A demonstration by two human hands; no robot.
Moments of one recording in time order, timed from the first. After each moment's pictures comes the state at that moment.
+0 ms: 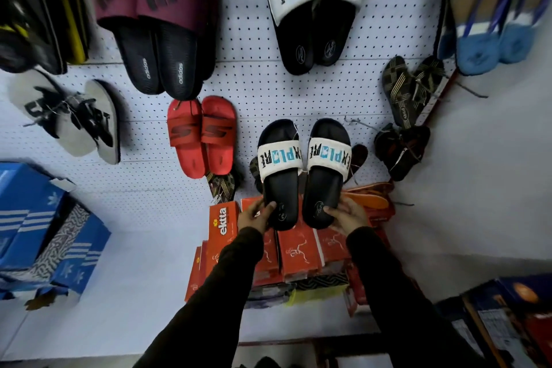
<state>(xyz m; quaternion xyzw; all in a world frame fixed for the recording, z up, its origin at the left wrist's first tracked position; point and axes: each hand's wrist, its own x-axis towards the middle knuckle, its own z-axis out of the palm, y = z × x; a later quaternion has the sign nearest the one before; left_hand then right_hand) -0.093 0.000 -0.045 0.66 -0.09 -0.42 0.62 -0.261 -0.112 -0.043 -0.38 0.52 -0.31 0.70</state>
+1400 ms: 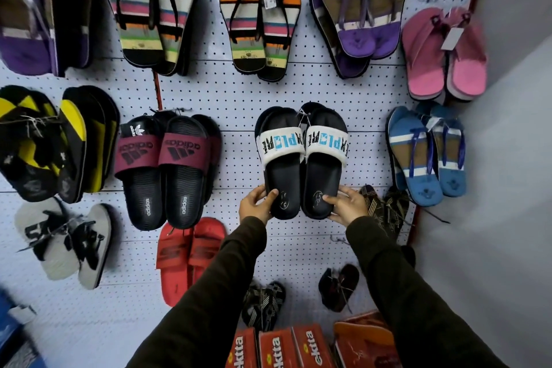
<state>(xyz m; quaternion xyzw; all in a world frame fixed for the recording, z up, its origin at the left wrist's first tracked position) -0.045 -0.153 0.176 0.53 -0.25 -0.31 0.75 -0.217 -0.244 0.194 -0.50 0.36 -0.46 0.64</state>
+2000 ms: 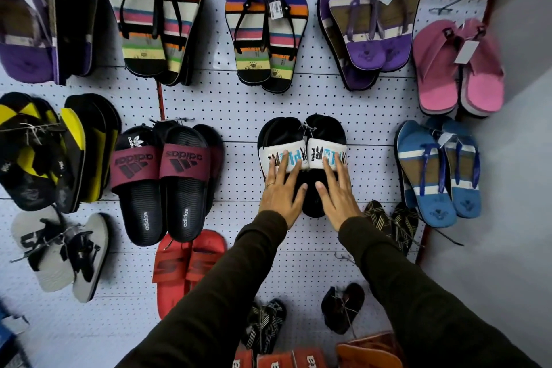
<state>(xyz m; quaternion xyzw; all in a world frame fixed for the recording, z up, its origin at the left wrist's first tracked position) -0.050 -0.194 0.213 0.69 -0.59 0.14 0.39 -0.185 -0.287 0.206 -0.85 0.31 -0.41 0.11</state>
